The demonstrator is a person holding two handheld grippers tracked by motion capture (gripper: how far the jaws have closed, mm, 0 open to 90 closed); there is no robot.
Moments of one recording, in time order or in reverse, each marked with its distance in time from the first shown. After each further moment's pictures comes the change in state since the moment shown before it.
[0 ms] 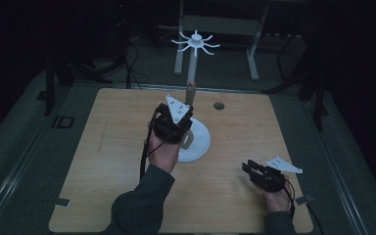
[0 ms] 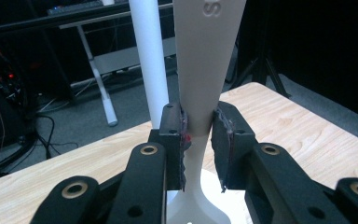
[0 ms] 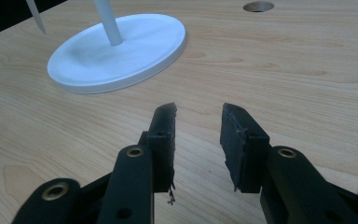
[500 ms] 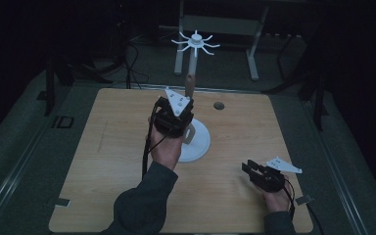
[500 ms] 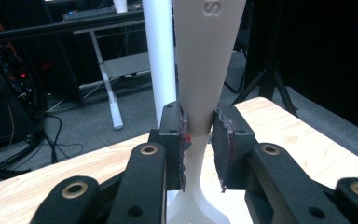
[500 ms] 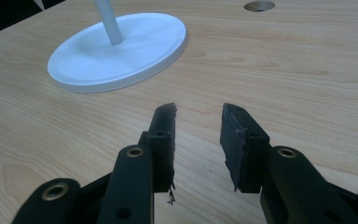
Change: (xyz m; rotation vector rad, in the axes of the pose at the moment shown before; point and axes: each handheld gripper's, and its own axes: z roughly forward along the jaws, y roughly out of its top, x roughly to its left) left arm 0.001 0.018 -0.002 -0.021 0.041 -0.040; right arm 0.000 0.000 0.001 0.002 0.001 -0.004
